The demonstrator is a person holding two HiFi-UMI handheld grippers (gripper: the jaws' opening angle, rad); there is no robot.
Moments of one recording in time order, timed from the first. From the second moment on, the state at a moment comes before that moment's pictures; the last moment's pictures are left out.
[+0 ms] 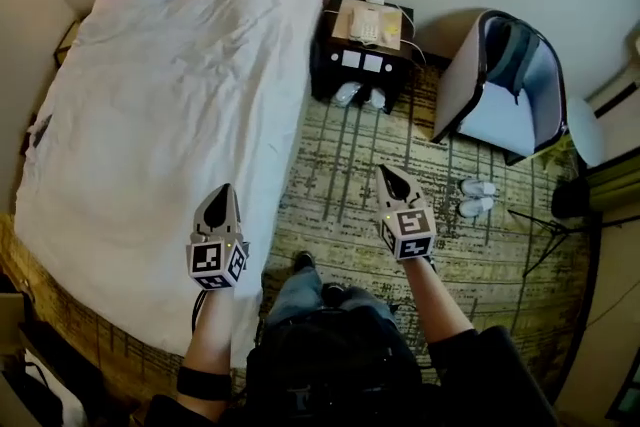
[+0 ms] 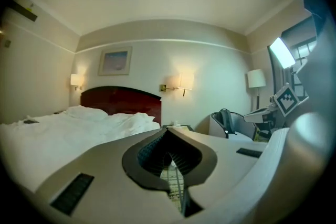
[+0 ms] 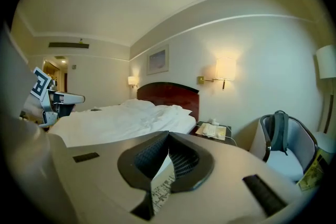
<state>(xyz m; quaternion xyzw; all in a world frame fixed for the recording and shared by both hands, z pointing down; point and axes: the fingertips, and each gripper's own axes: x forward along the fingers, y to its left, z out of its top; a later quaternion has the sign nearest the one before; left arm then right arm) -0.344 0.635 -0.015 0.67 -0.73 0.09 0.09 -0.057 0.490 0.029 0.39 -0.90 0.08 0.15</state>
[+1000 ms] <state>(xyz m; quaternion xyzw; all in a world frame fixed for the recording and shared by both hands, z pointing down) -0.195 0.410 0.019 0.79 -0.59 0.12 0.10 0.103 0.377 0.049 0.52 -0.83 0.12 0.15</state>
